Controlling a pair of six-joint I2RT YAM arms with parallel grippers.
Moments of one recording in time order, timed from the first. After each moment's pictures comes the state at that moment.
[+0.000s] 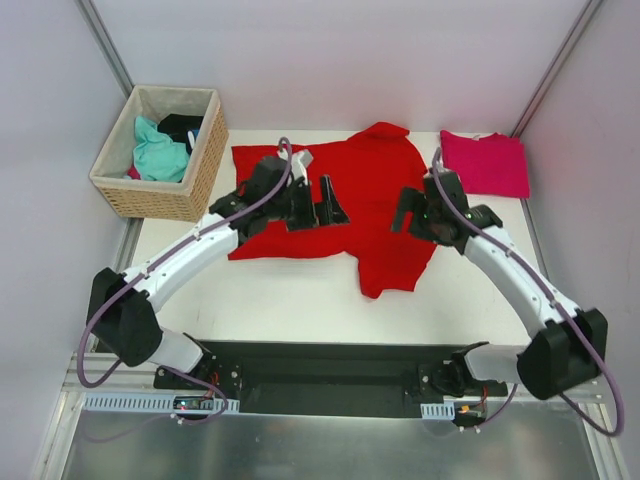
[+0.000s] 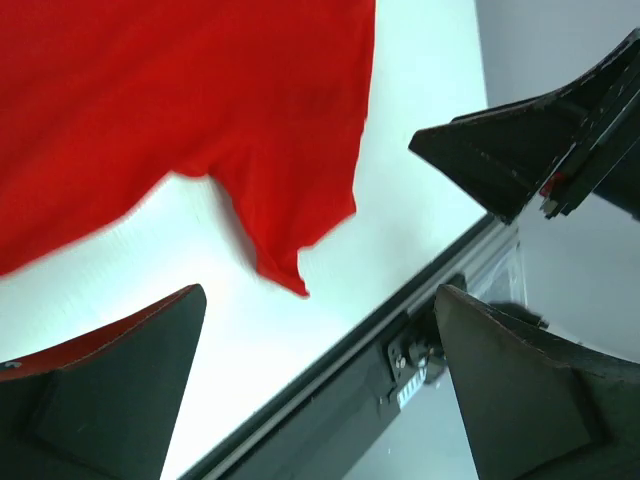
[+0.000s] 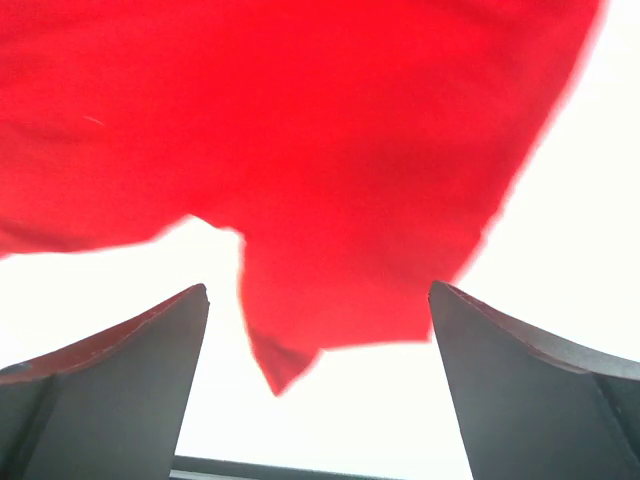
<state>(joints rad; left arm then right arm) -0.58 1.45 1.23 -0.37 0.34 -0.71 0.40 1.33 1.14 -0.69 0.11 0.54</state>
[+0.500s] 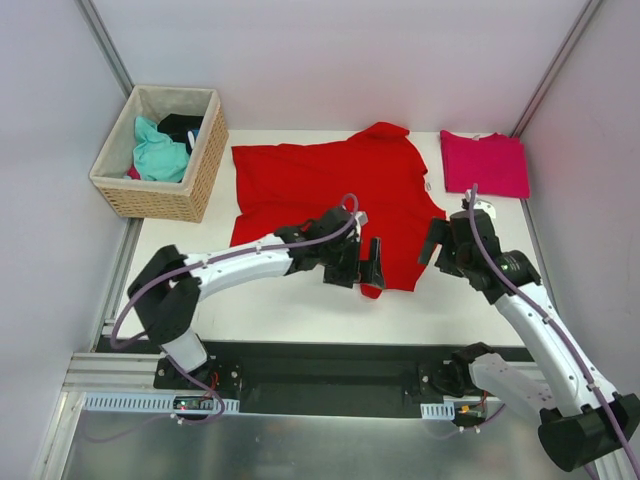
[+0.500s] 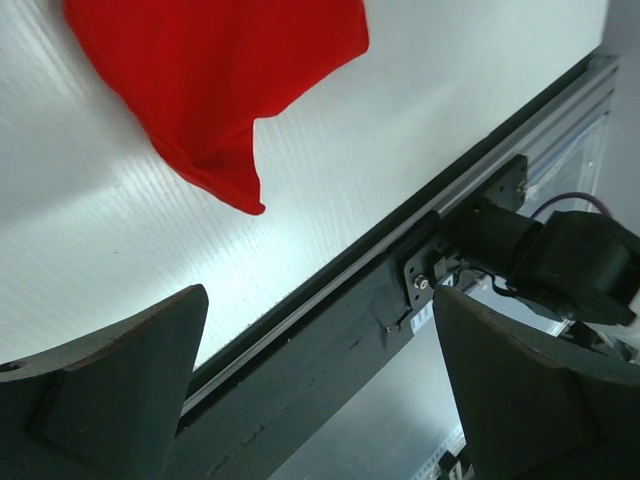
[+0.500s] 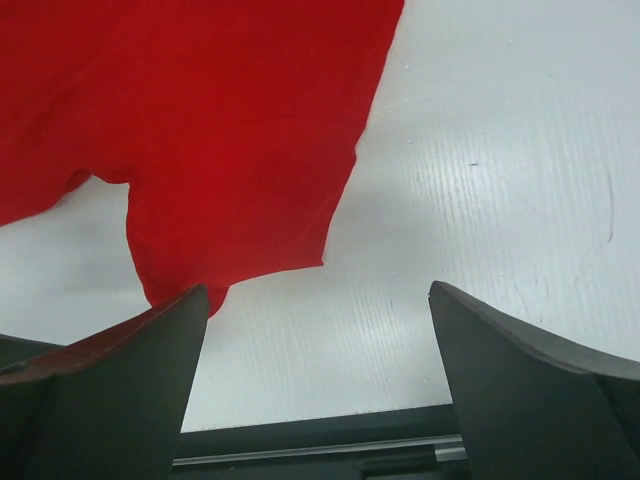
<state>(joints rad) -0.93 1.63 1.18 -0.37 0.31 -0.83 0.39 0.91 0.91 -0.87 0.26 0.55</state>
